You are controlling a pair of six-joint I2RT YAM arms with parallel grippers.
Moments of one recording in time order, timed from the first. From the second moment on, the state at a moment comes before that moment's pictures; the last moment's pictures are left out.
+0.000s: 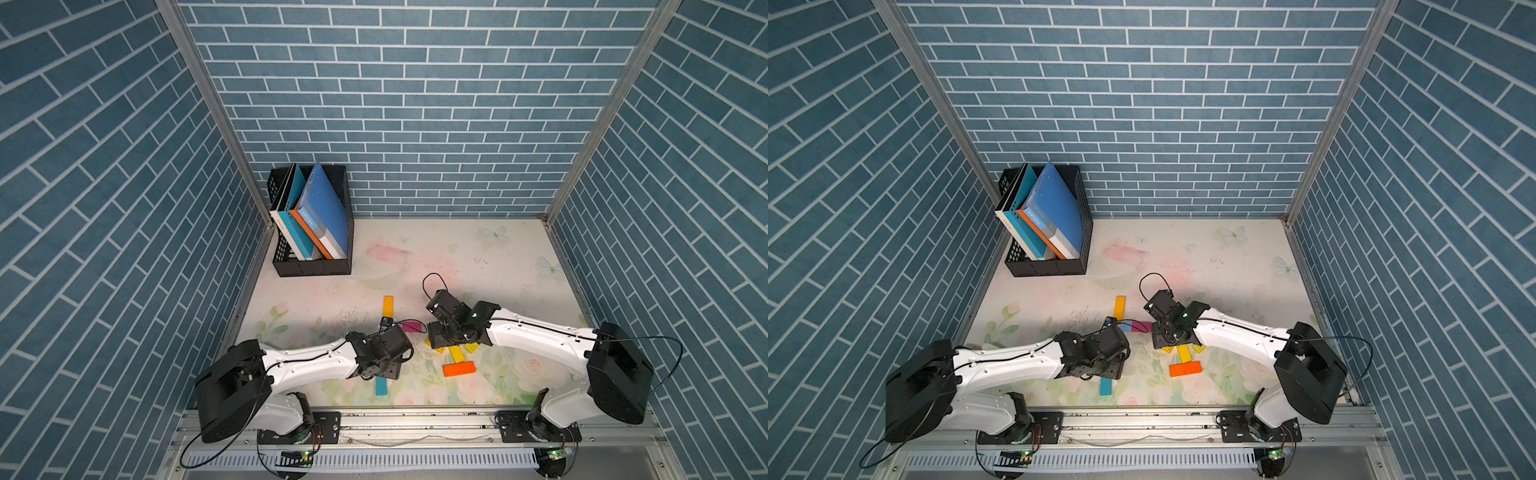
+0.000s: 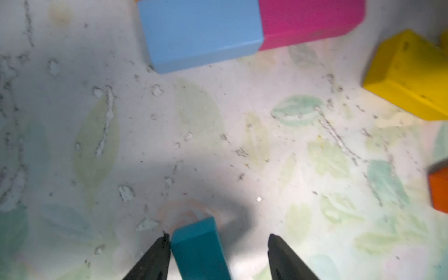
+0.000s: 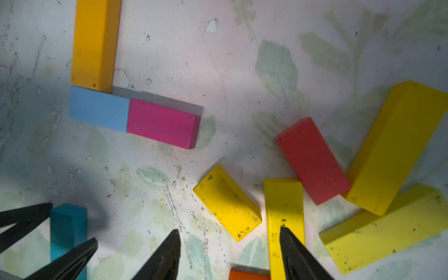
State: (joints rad) left arm -1.09 1.34 0.66 -0.57 -0.15 -0.83; right arm 0.97 1.47 0.93 -0.65 0.09 0.69
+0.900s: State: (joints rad) left arm -0.94 1.44 0.71 -0.52 -0.14 -0.82; right arm 0.97 1.38 0.87 -0.60 0.10 0.77
